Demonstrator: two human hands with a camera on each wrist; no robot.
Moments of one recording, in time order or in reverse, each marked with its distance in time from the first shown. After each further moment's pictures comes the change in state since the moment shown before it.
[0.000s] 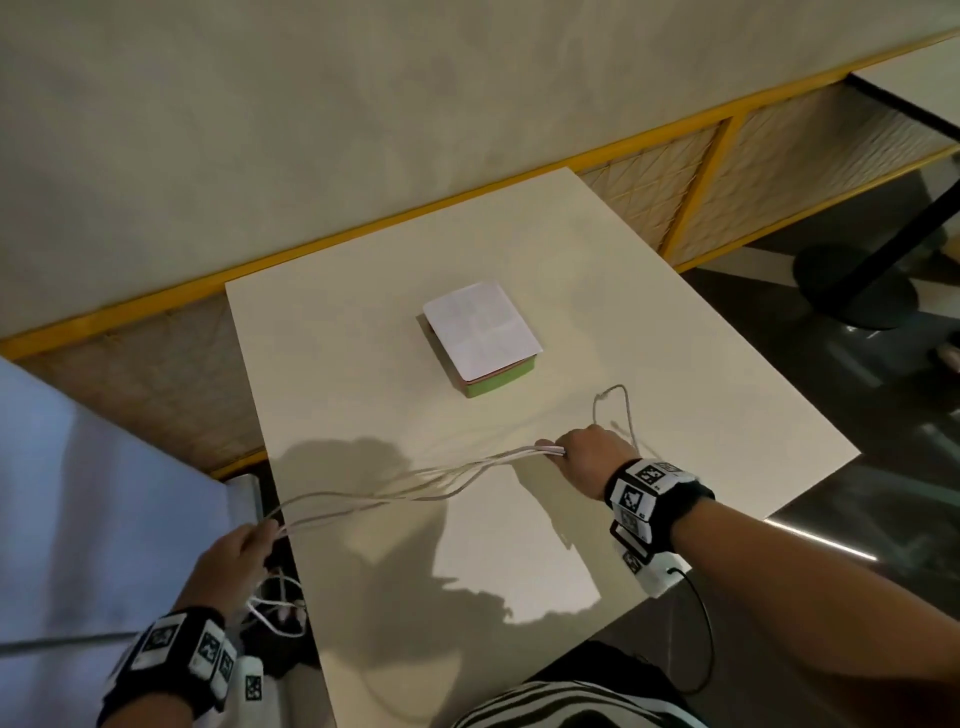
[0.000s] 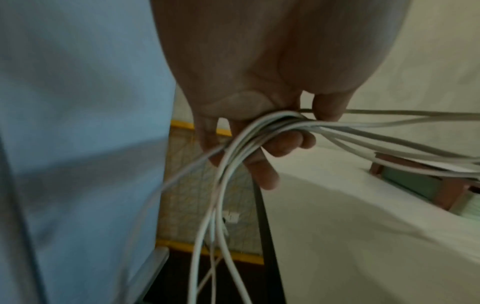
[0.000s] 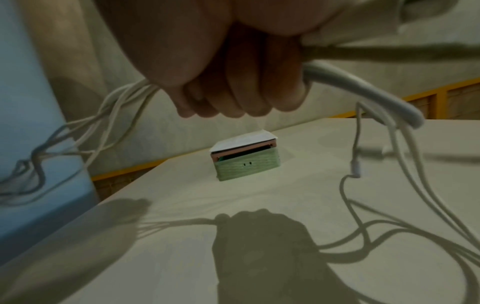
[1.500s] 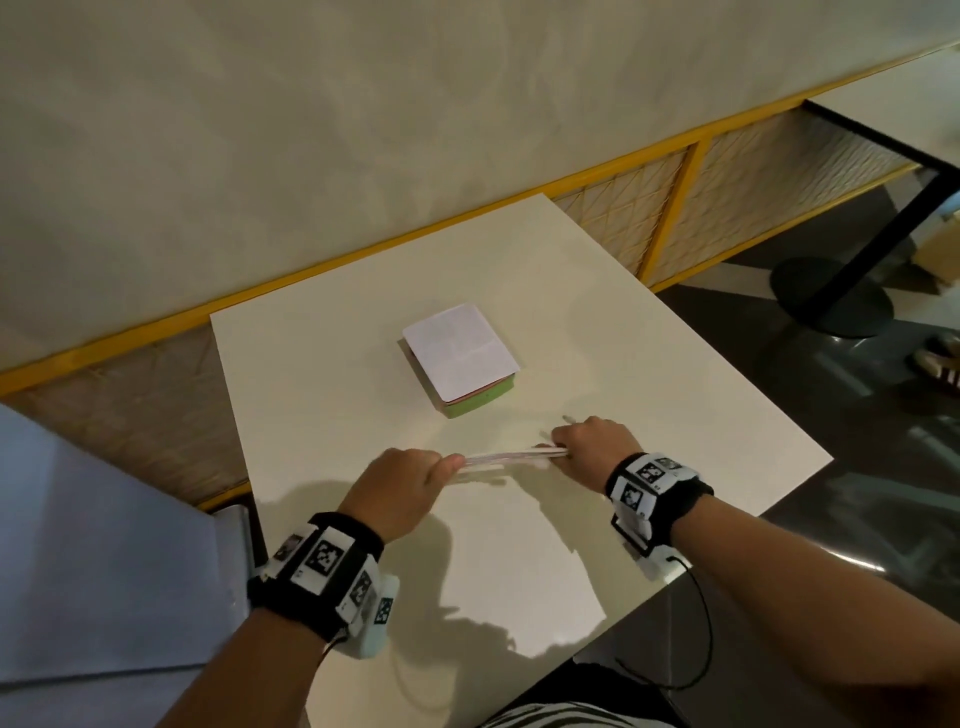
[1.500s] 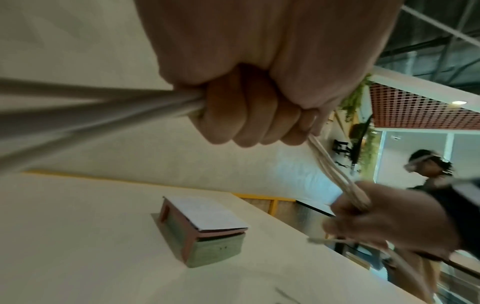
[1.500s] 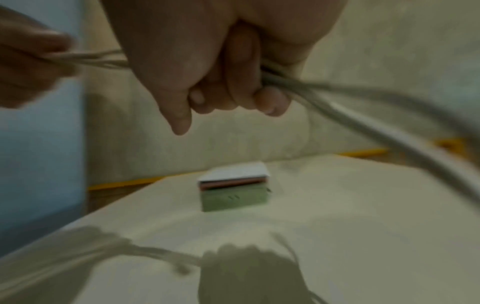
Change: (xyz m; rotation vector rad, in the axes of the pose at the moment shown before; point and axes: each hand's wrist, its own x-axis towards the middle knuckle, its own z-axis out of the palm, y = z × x) left_hand -0.044 0.214 0.048 0.329 -0.159 0.724; right_hand -0.007 0.028 -0.026 -0.147 0.123 -0.095
